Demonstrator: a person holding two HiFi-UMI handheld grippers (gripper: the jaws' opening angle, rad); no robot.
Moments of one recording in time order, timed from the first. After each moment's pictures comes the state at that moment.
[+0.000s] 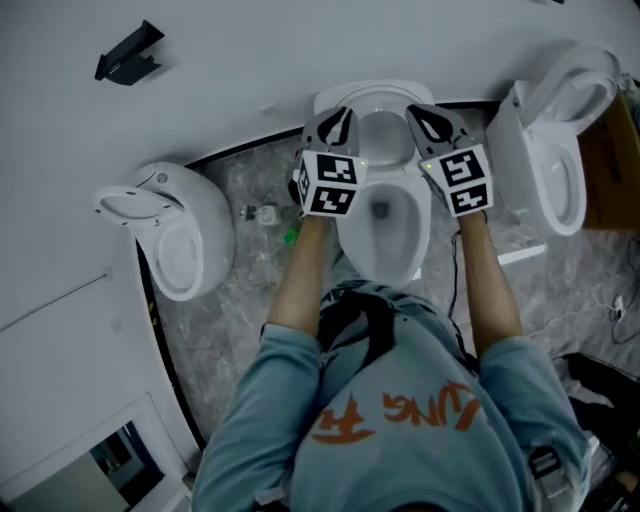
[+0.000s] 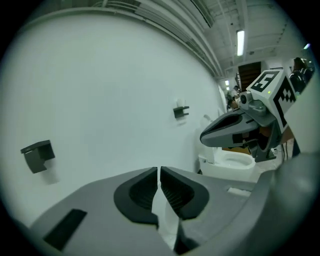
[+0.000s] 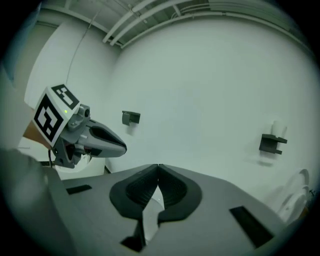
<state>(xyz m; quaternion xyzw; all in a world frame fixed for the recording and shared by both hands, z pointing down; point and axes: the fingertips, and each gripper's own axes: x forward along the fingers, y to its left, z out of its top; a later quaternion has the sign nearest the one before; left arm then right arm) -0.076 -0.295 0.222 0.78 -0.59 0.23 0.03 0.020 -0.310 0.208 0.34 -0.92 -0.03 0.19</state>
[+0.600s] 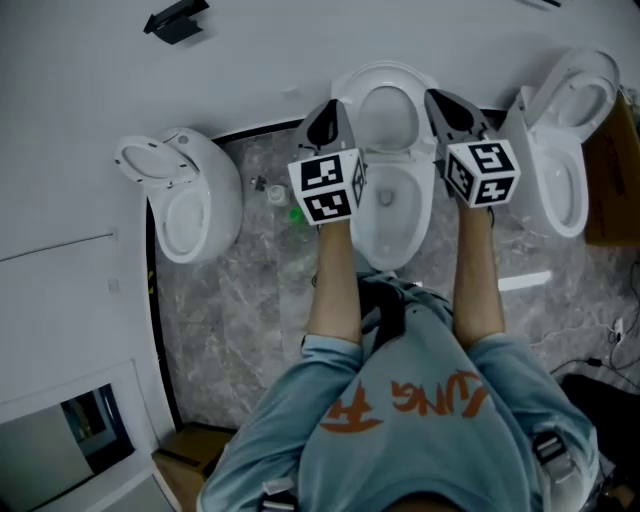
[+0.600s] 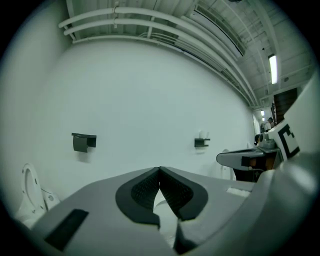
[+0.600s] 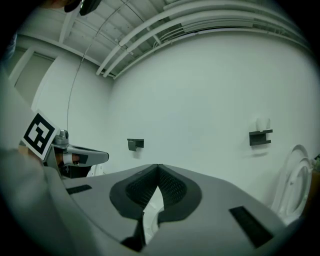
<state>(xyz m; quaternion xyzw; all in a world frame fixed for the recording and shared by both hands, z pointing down) -0.072 -0.148 0.140 0.69 -0.72 0.03 0.07 0.072 -0.209 0.138 0.35 -0.94 0.02 0.05</state>
